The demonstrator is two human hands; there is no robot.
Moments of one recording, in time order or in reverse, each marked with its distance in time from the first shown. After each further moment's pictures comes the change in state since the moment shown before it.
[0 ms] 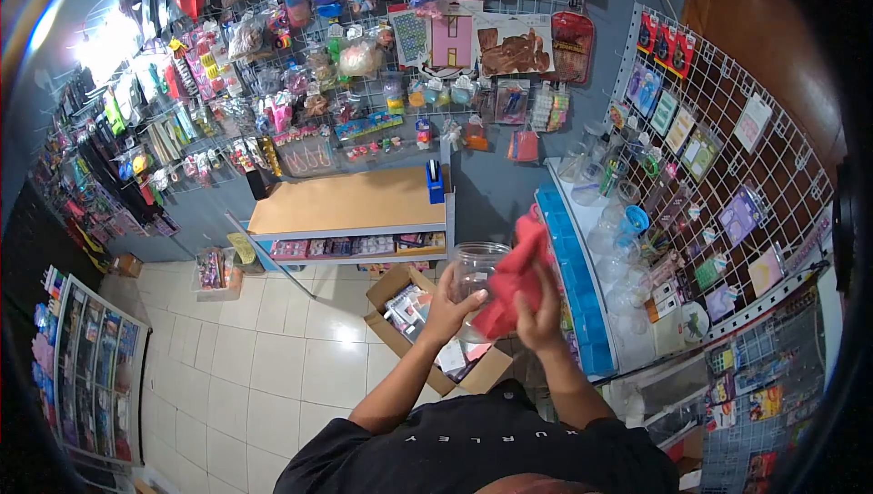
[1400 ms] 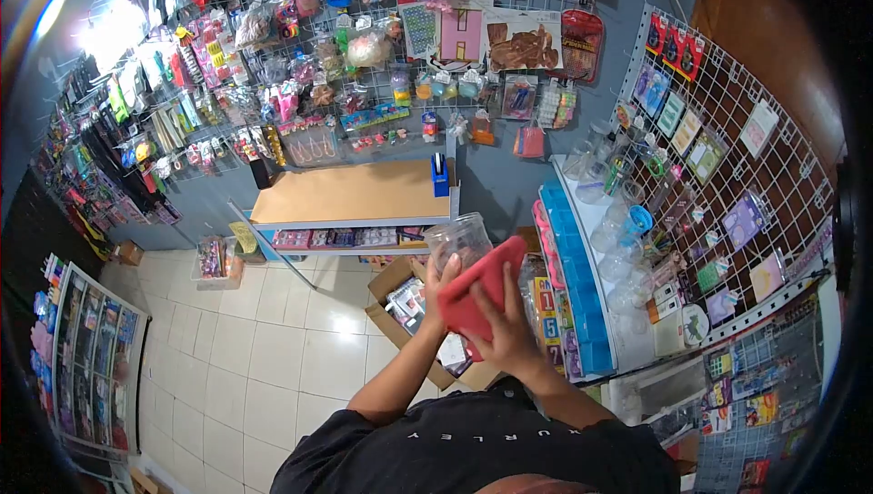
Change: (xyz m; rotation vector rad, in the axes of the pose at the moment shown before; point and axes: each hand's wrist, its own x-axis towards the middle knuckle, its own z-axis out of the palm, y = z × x) left_hand 0.018 0.007 -0.001 -0.210 0.175 0.138; right_hand -0.024 -0.024 0.034 -0.267 -0.365 -0.088
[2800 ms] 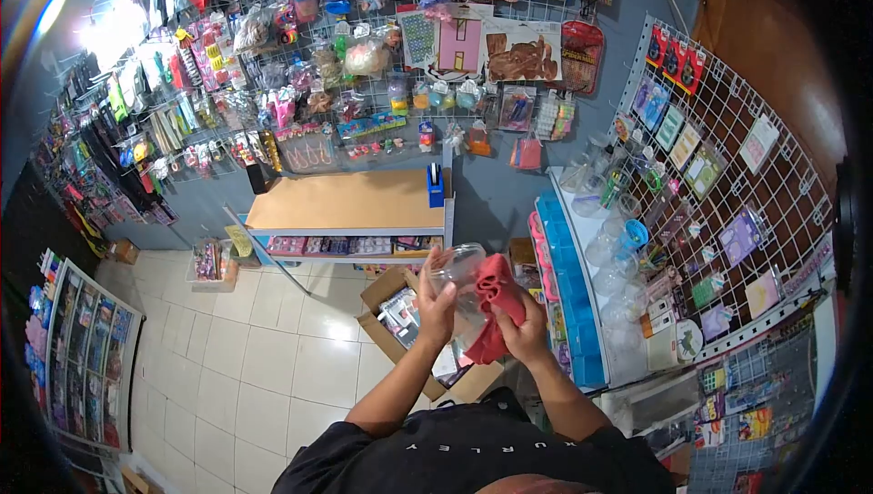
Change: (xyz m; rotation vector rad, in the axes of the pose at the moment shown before) left_hand 0.000 -0.006 0.010 -0.107 -0.068 0.181; right_hand 0.015 0.034 -0.021 0.483 0.247 0.287
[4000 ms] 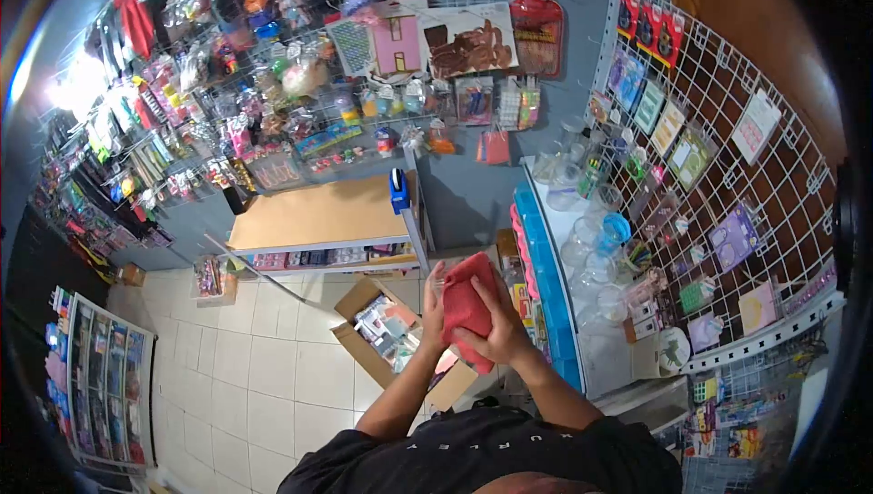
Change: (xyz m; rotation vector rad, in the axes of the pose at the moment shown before) left_hand 0.025 -0.134 0.047 0.238 0.050 -0.168; right_hand 0.045 0.059 -0.099 -0.232 -0.173 -0.239
